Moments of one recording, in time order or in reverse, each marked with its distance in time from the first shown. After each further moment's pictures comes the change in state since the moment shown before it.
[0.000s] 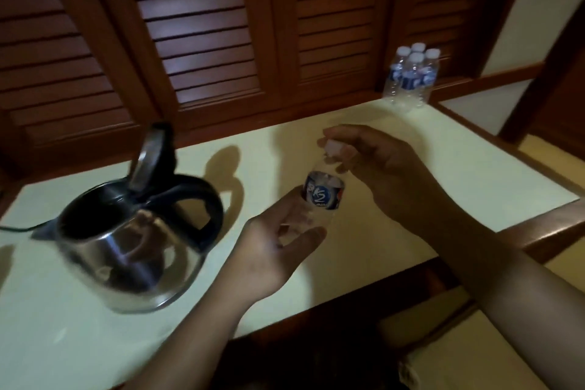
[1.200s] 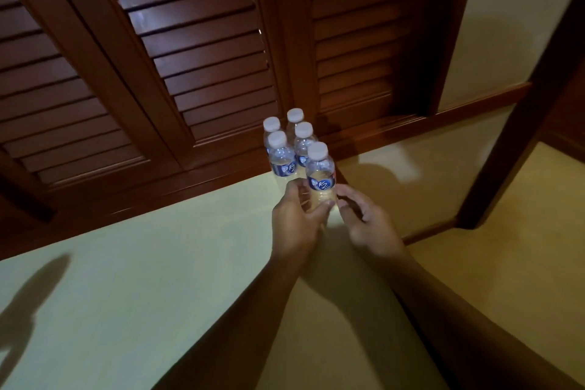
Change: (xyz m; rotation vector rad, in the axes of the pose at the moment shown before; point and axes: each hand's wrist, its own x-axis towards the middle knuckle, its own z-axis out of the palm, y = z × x) left_hand 0.415 0.032 0.320 0.190 0.345 -0.244; right_hand 0.138 0.297 -0.312 -0.050 0.169 0.277
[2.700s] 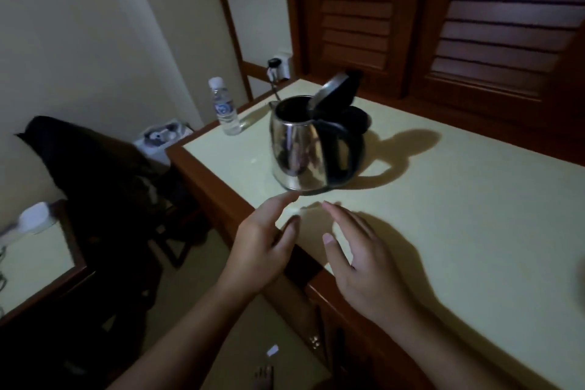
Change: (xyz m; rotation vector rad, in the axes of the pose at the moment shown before) left_hand -0.386 -0.184 -0.404 0.349 0.690 -0.237; right_hand -0.293 -0.182 0.354 0.102 -0.940 -0.734
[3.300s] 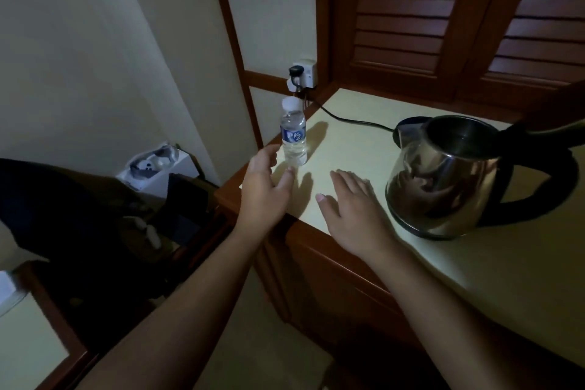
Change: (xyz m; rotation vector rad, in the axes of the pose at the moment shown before) left_hand 0.194 -0.227 -0.134 -0.092 0.073 -0.097; right_hand 0.223 -0.015 0.222 -0.518 -0.054 0.286
